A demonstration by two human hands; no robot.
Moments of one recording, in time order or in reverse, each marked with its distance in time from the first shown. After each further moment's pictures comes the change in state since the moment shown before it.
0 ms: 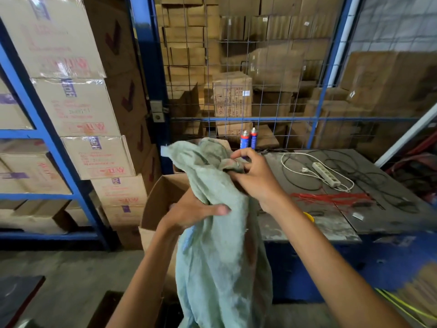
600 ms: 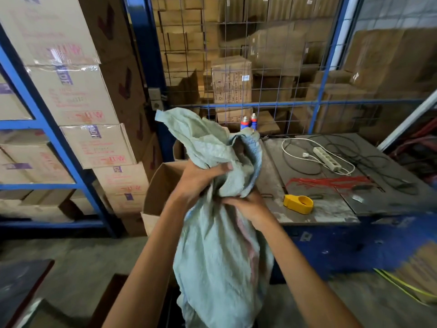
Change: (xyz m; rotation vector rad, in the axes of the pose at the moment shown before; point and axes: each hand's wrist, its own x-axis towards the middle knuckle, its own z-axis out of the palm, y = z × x) left_hand 0.013 0.020 0.029 -0.232 0.232 0.004; right_hand -0.038 0.104 0.020 0.175 -0.022 0.102
